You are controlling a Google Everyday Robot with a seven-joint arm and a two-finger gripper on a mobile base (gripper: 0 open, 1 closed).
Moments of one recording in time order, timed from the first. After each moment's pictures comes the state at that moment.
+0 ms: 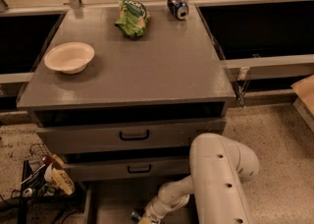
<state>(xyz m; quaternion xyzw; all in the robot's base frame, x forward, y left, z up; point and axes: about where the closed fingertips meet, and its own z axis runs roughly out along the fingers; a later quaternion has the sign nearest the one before) 0.428 0.062 0.120 -0.51 0.81 0.27 0.10</state>
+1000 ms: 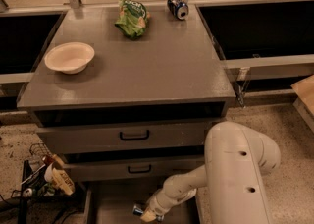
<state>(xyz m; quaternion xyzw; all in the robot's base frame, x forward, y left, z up) 0.428 0.046 0.196 -0.53 0.80 0.26 0.12</state>
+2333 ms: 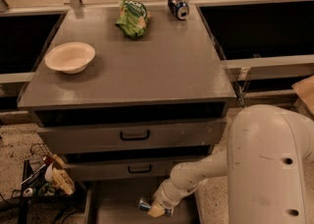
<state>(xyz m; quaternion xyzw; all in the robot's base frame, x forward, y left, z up) 0.418 0.011 0.311 -0.56 0.79 0.23 0.11</state>
